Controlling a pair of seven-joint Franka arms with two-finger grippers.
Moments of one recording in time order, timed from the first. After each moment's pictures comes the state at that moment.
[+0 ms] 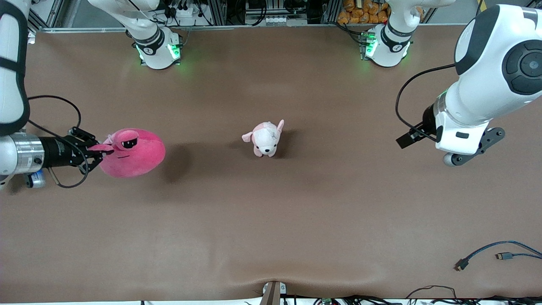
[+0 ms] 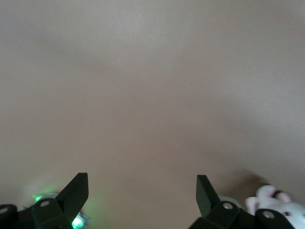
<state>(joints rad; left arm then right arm) -0.09 0.27 -0.22 -1.34 0.12 1.44 -0.77 -0.11 0.49 -0.01 -1.32 0.41 1.35 1.15</state>
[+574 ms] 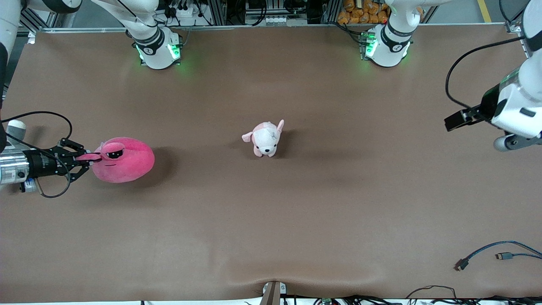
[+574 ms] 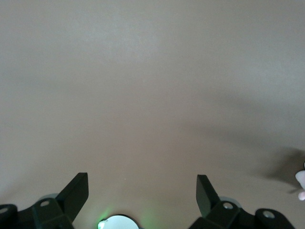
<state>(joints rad) 0.05 0.16 -0.22 -1.35 0.14 1.40 -0.37 -0.27 0.60 -0.01 -1.32 0.43 1.35 1.05</state>
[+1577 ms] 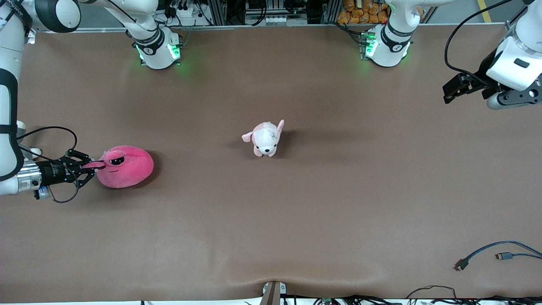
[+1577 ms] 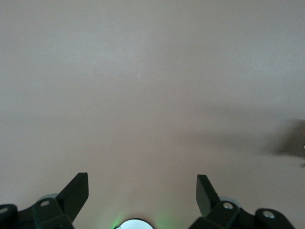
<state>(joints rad) -0.01 -0.11 -0.13 -1.69 0.08 1.56 -0.23 -0.30 0.72 -0.01 -1.32 0.38 1.45 0.93</state>
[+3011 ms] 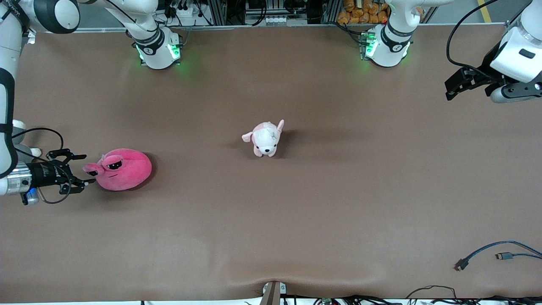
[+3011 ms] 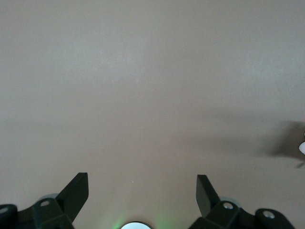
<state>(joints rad) -0.01 -0.12 -0.13 -1.66 0.08 1.55 -0.22 -0.31 0.71 0.00 -1.26 0.33 1.45 0.73</state>
